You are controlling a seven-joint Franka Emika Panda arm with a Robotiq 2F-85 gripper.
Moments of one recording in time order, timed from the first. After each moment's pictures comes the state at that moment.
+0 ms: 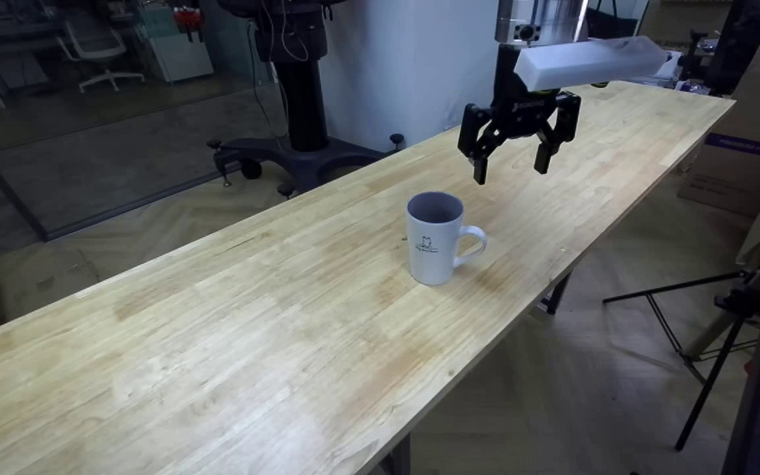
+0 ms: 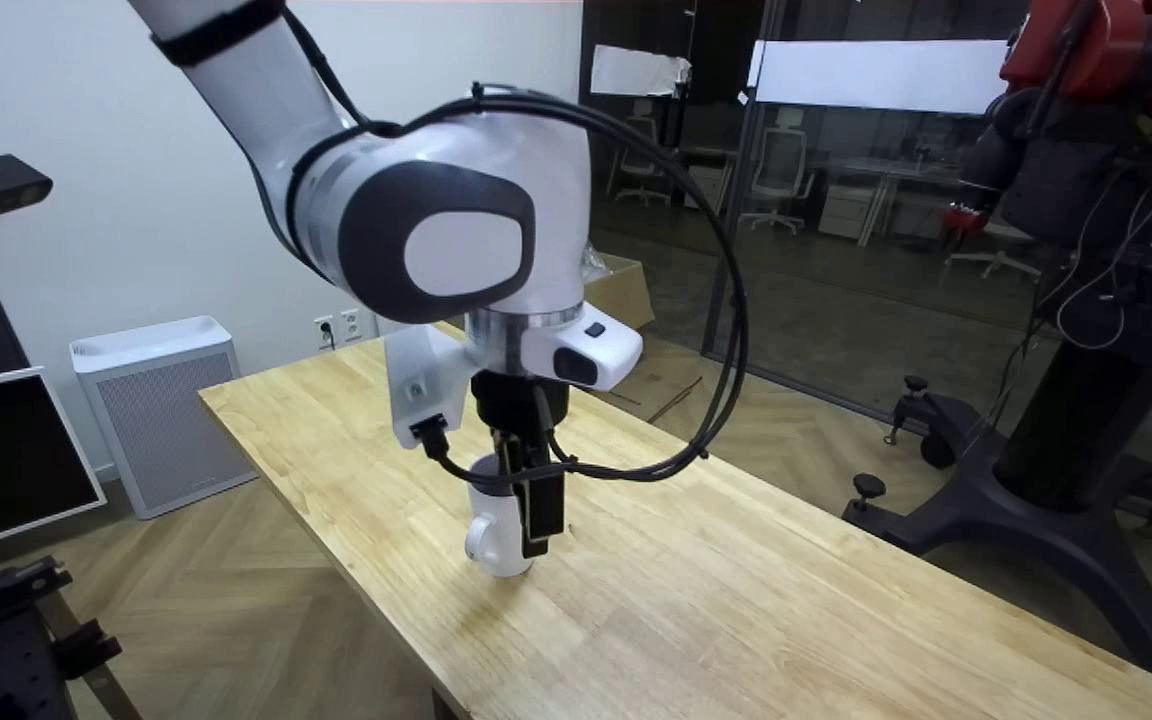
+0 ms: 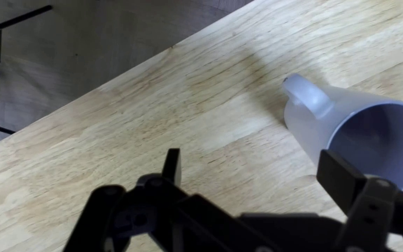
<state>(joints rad) -0.11 0.20 -0.06 -2.44 0.01 2.65 0.36</state>
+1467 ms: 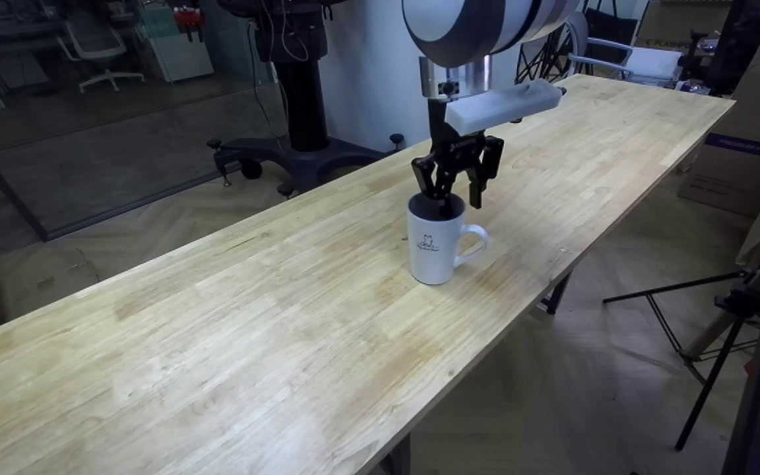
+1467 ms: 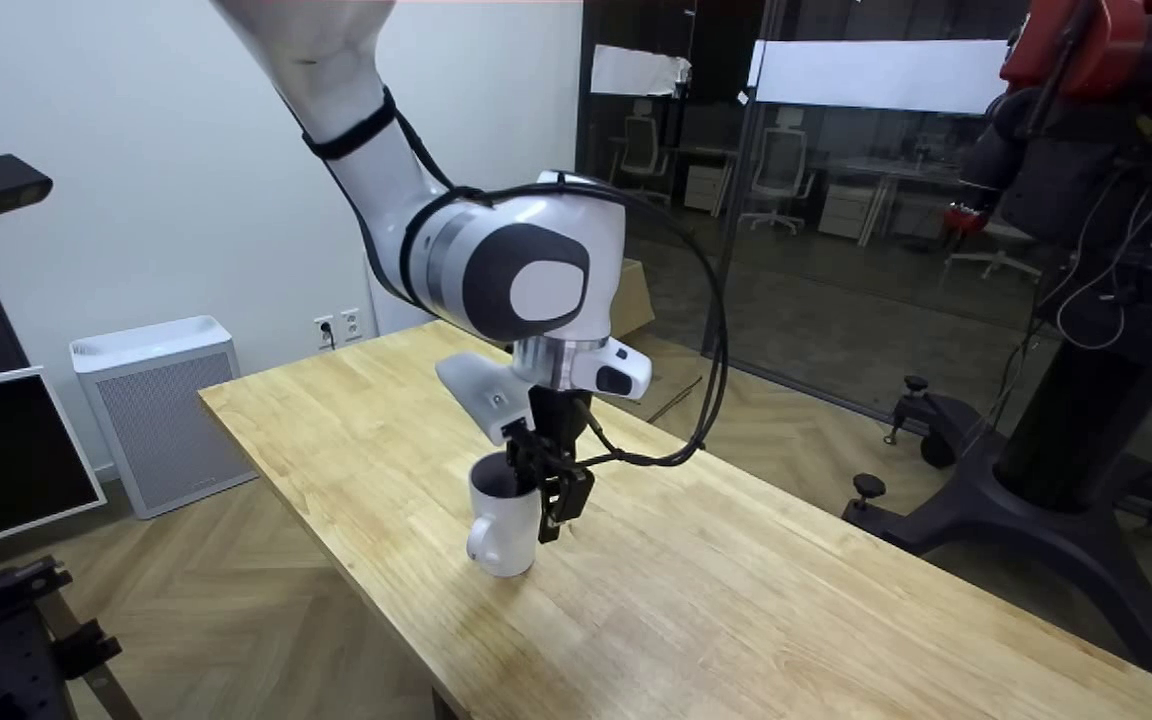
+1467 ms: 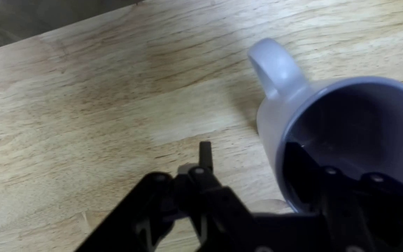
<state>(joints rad) -0.03 0.50 -0.06 -2.12 0.02 2.50 0.23</state>
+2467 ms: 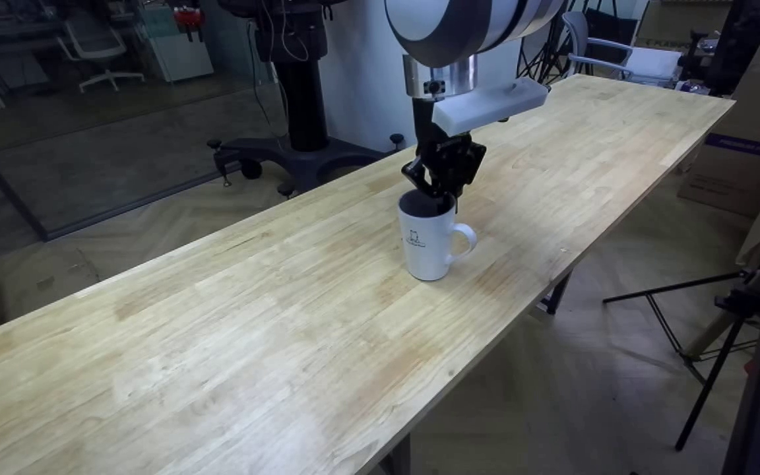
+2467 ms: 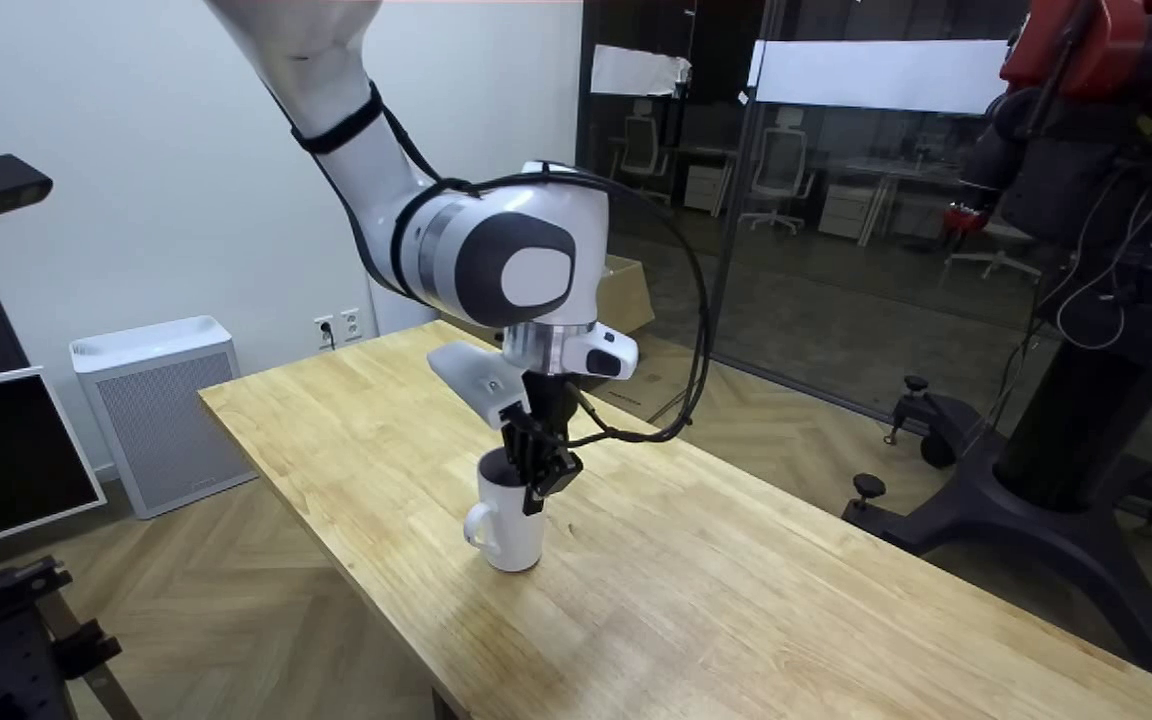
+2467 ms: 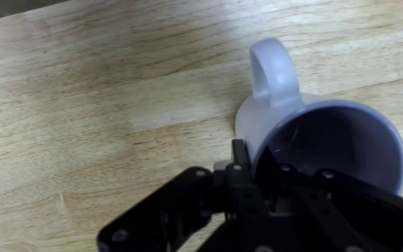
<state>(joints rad) 0.01 0.50 -0.06 -2.11 0.01 2.50 0.22</state>
